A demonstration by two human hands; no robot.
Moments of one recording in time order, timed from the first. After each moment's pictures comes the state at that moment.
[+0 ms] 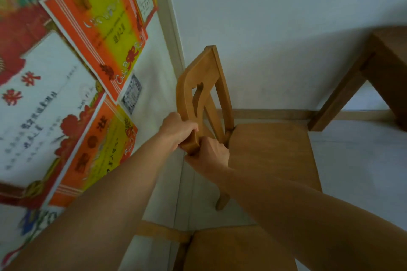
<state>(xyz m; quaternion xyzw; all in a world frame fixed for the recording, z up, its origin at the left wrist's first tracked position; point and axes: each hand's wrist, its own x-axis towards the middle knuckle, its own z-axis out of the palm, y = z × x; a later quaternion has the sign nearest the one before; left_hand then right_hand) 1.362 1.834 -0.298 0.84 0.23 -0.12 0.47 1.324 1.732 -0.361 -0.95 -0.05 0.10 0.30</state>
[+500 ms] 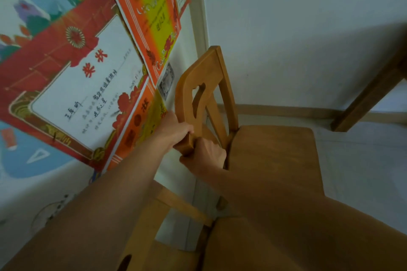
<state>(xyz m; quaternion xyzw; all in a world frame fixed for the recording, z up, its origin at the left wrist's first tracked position) 1.305 1.924 -0.293 0.84 0.26 -0.11 0.46 1.273 1.826 -0.360 -0.95 -0.08 0.09 0.29</state>
